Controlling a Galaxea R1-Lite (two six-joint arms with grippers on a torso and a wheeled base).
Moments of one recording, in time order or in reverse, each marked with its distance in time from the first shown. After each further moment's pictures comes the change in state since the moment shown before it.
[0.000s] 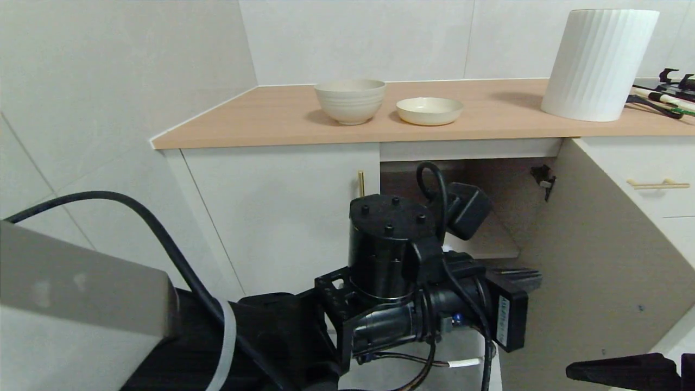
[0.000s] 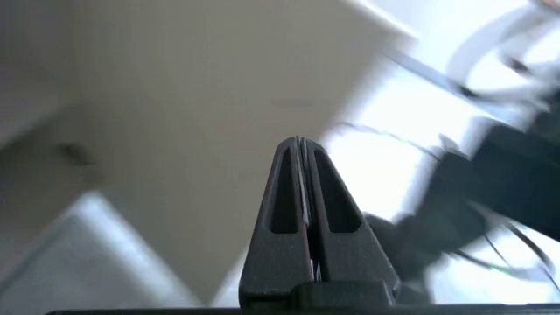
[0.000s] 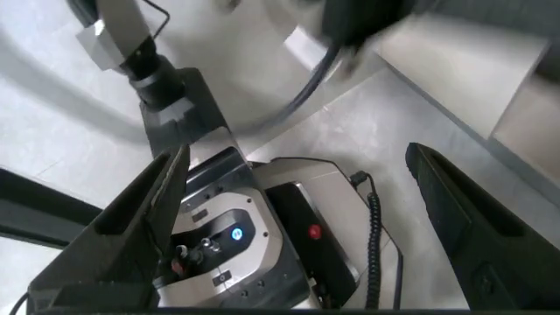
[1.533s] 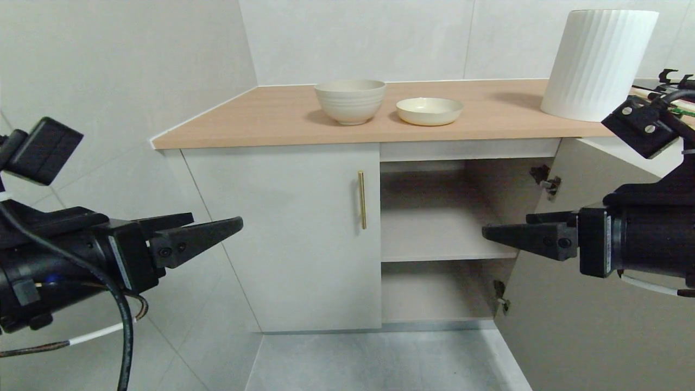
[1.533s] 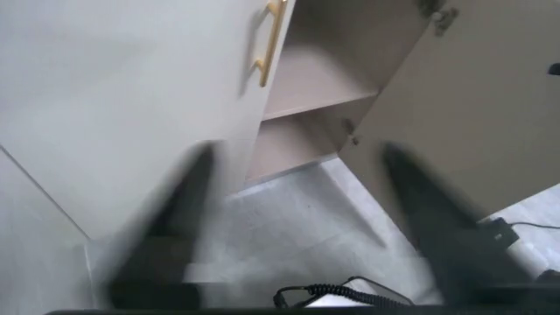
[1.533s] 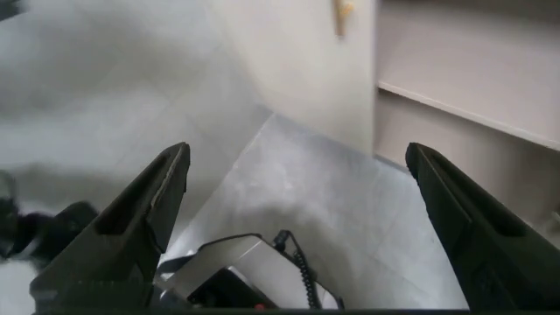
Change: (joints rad) left arm 0.647 -0.834 0.354 0.594 0.102 0.127; right arm -0.177 0.372 -0.508 0.149 -0.281 0.092
